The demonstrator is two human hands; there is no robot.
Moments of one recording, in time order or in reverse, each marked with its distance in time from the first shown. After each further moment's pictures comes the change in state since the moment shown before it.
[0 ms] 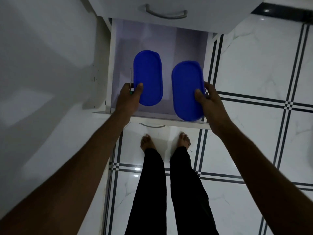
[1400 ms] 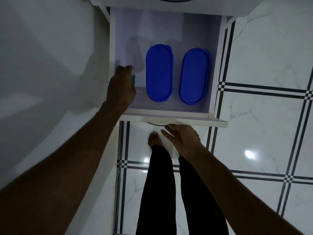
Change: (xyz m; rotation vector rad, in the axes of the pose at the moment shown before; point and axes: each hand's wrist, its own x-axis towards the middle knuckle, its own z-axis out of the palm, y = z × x) left_hand 0.057 -0.014 -0.025 0.815 0.104 0.443; right_hand -0.023 0.068 0.101 0.875 0.049 0.695
